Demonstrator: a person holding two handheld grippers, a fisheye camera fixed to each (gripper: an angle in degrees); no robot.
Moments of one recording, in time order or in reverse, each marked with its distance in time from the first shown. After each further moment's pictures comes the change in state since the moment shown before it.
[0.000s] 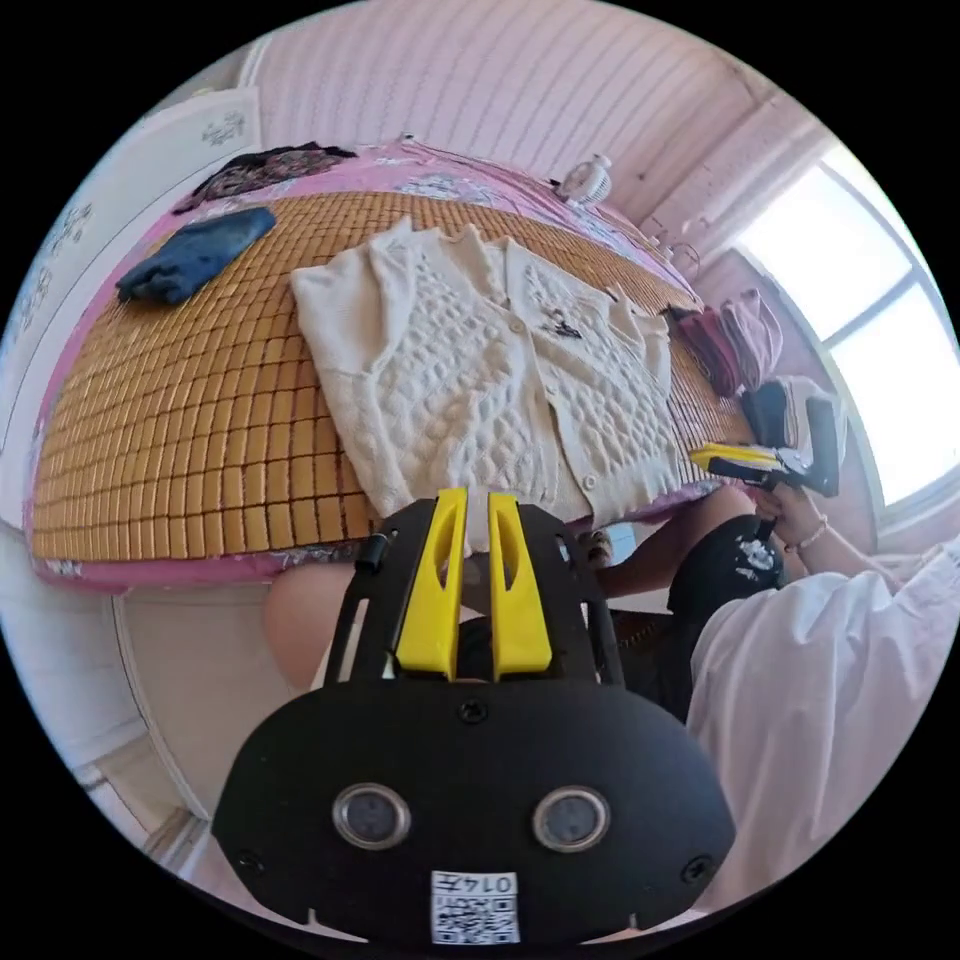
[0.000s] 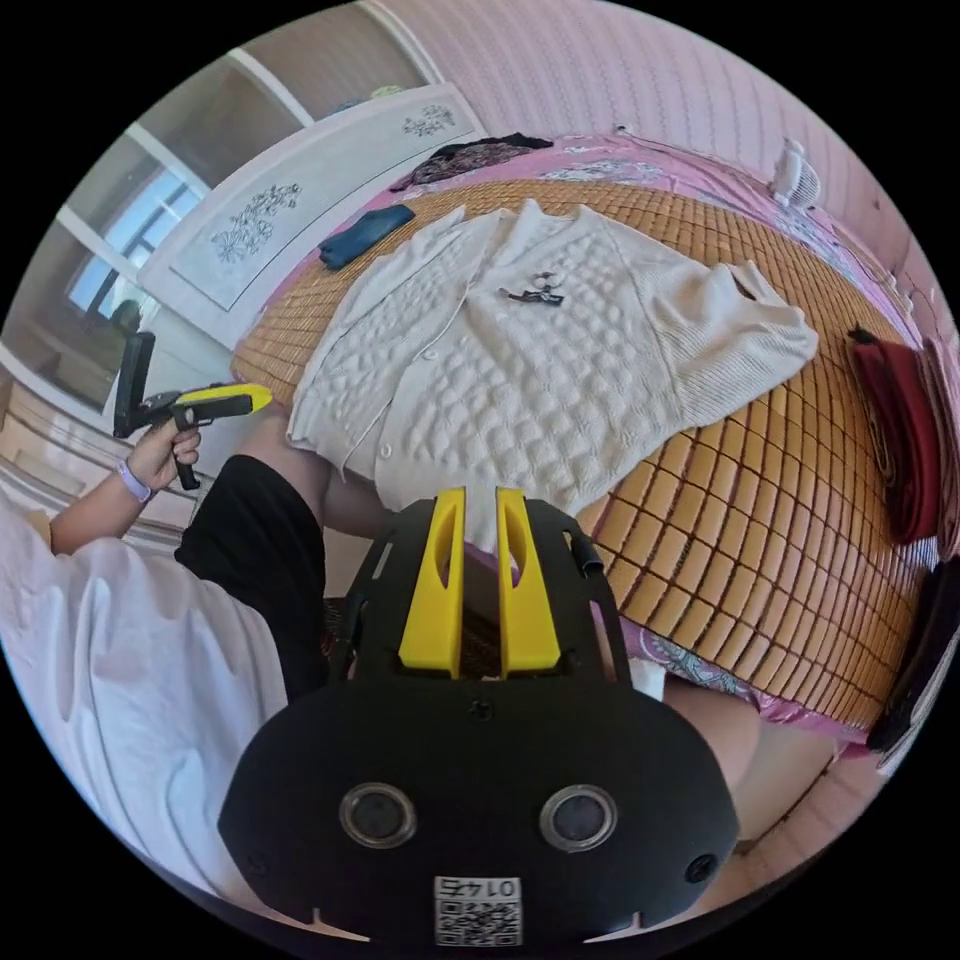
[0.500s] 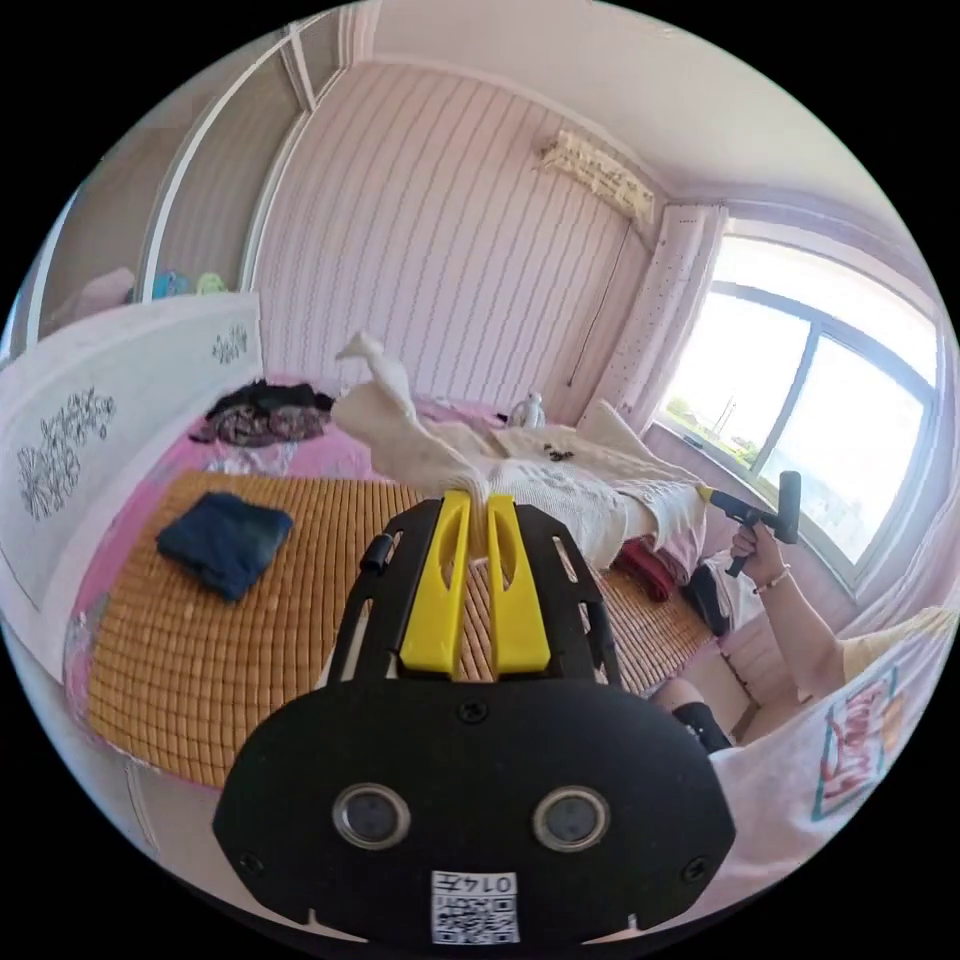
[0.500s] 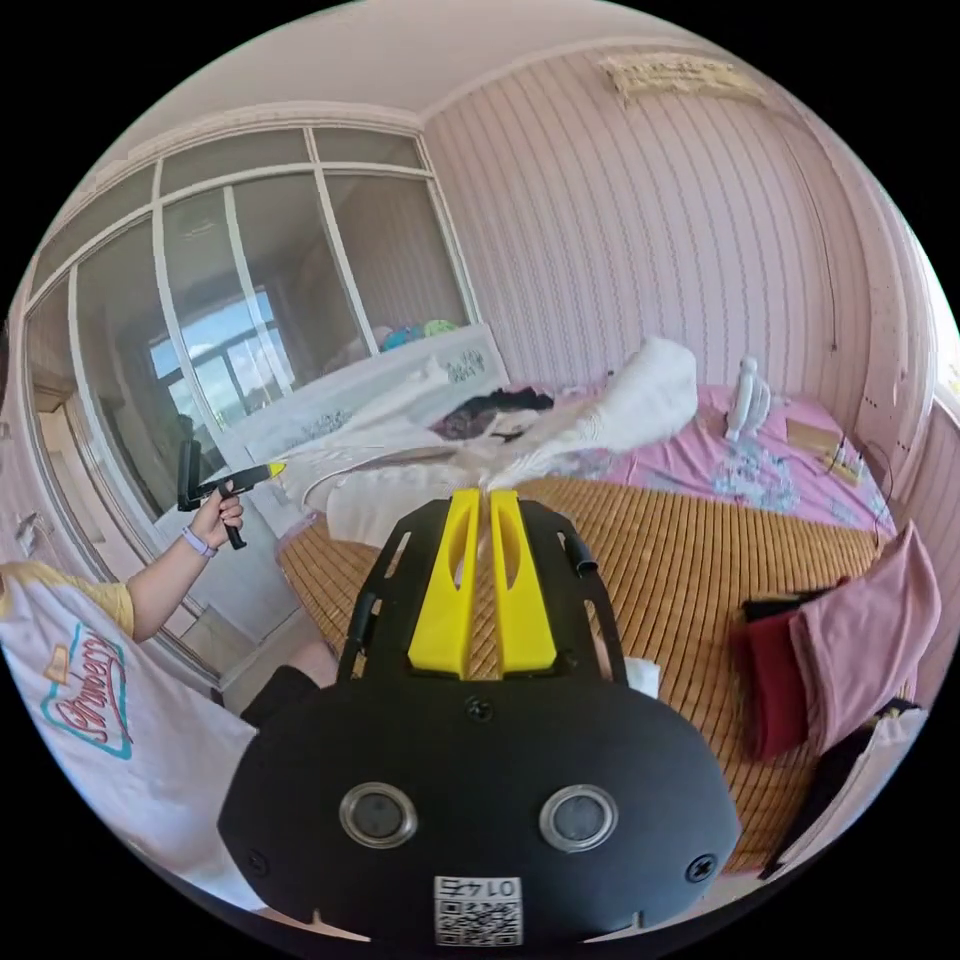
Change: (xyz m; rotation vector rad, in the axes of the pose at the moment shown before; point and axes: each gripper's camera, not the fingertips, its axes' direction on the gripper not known) left arm -0.001 -0.043 -0.208 0.622 0.062 0.109; right arm 0.032 -0.044 -0.299 0.655 -0.042 -0.136
